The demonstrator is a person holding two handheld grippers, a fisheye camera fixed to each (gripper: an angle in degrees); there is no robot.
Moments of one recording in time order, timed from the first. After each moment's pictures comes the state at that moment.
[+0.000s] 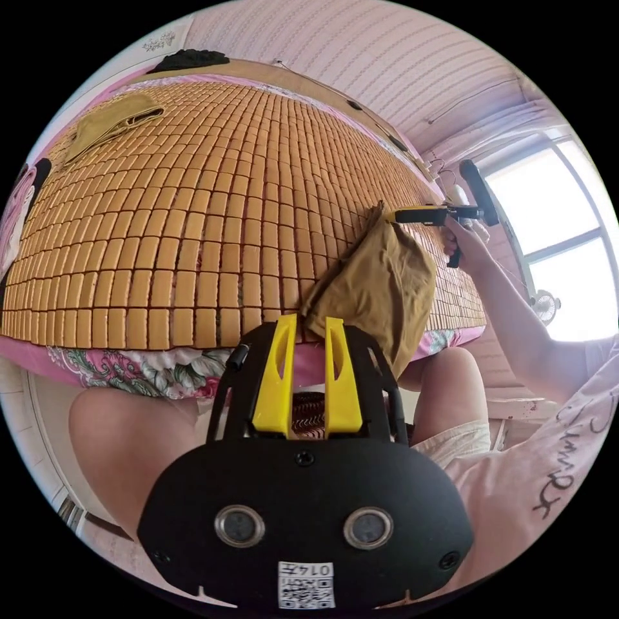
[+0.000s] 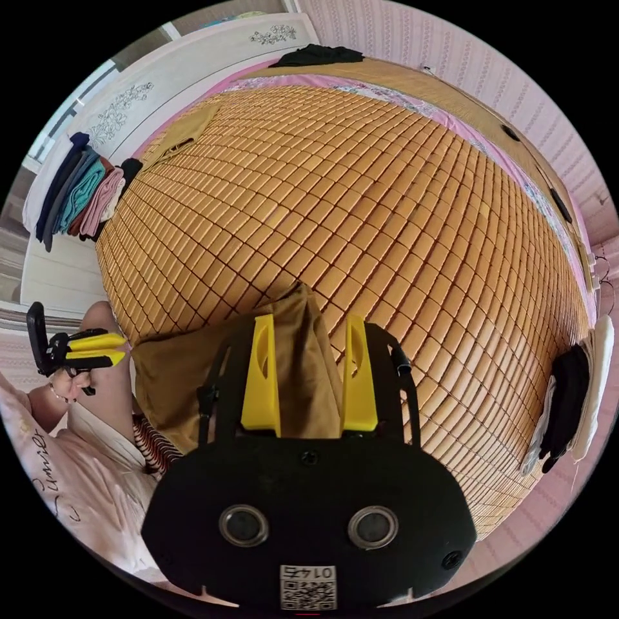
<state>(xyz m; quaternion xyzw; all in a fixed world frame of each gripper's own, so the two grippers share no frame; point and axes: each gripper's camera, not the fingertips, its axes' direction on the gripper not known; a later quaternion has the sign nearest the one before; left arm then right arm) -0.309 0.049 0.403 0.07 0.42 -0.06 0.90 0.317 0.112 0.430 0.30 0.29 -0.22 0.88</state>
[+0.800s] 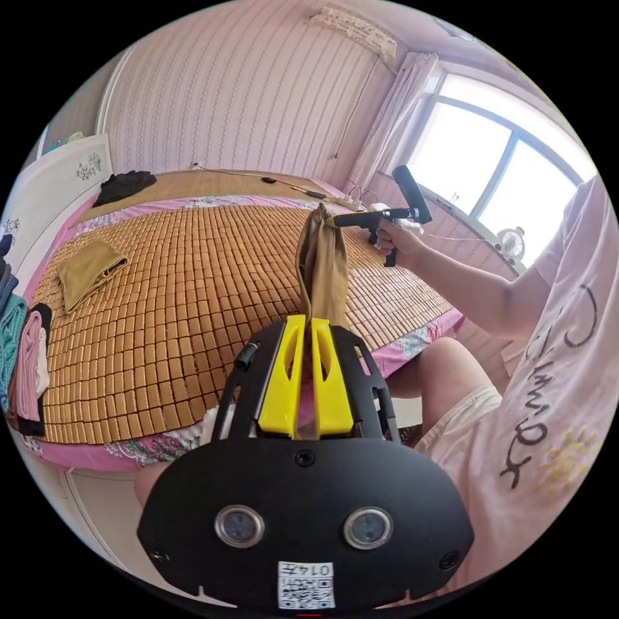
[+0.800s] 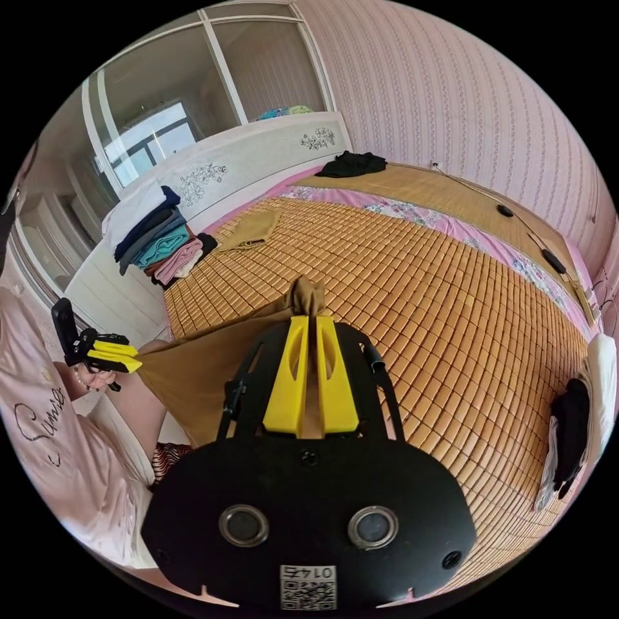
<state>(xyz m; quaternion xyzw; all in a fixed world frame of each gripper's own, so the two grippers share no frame) -0.305 0.086 0.277 0.29 0.37 0.05 0.88 0.261 0.244 0.364 0.49 0.18 -0.35 0.78</state>
